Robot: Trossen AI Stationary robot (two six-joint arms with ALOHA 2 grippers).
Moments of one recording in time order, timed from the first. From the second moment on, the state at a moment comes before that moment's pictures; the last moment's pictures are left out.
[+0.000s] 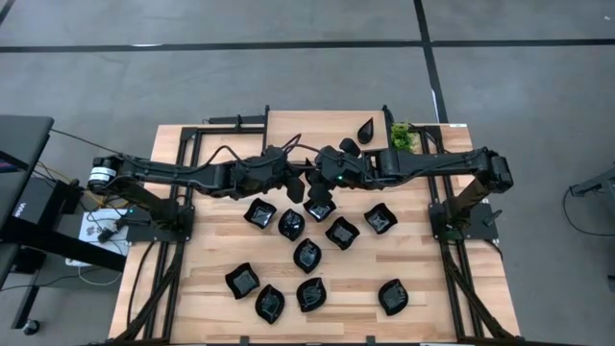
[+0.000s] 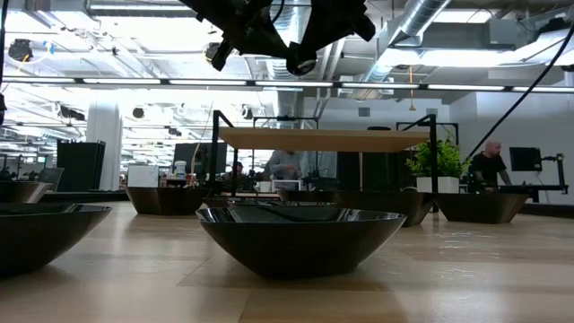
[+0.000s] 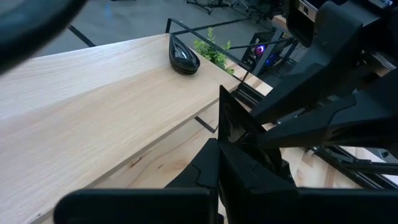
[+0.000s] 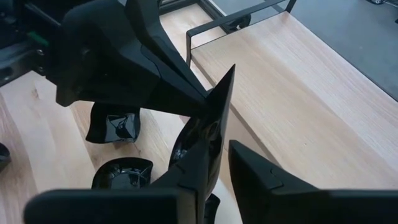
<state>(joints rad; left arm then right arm) -0.02 1.41 1.03 0.01 -0.48 -0.48 0.02 1.60 1.56 -0.73 0.47 0.37</state>
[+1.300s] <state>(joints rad) -0.03 1.28 1.03 -0.06 -0.46 -0.40 0.01 1.59 1.56 -0.76 0.44 0.42</state>
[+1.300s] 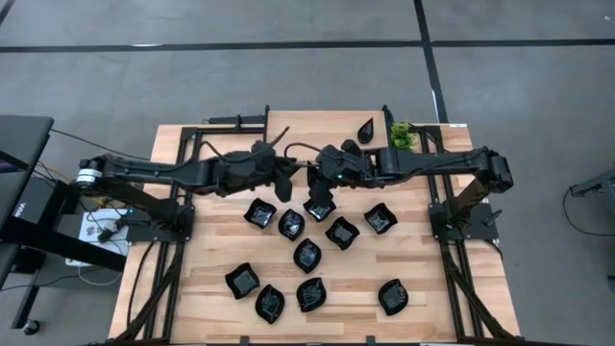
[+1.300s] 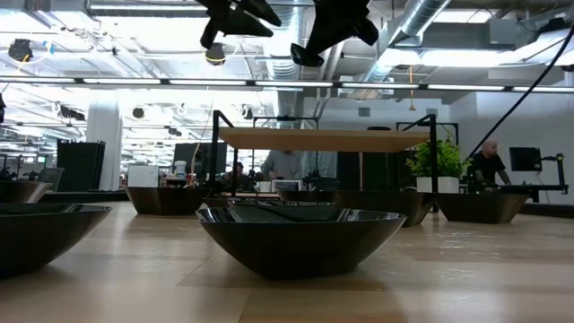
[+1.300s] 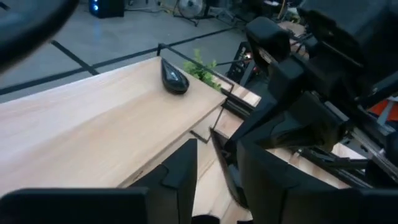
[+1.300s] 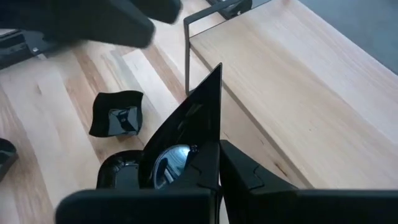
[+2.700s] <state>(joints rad) -0.04 0.93 0.69 -0.01 -0.60 -0.22 -0.71 1.46 1.48 -1.06 0.11 0.77</state>
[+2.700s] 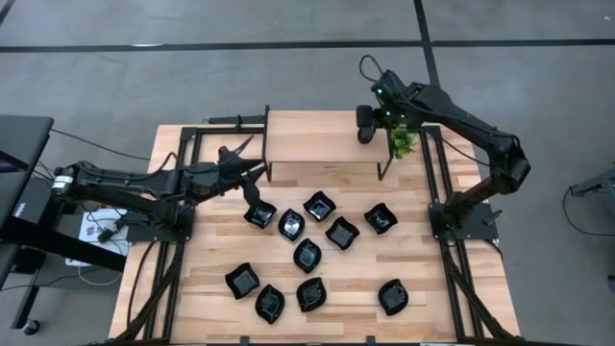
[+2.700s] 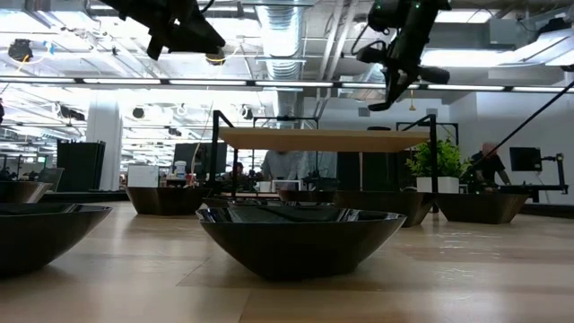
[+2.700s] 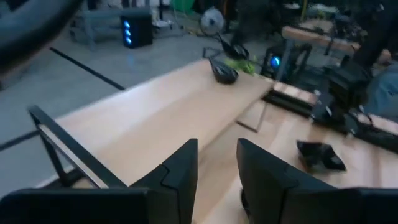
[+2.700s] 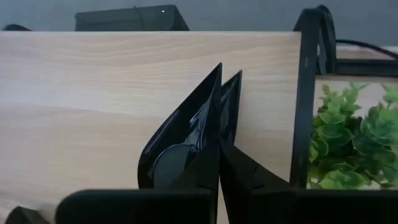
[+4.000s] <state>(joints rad) 0.02 0.93 0.69 -0.02 -0.60 -0.21 -0.79 1.46 1.35 -0.90 0.05 0.81</state>
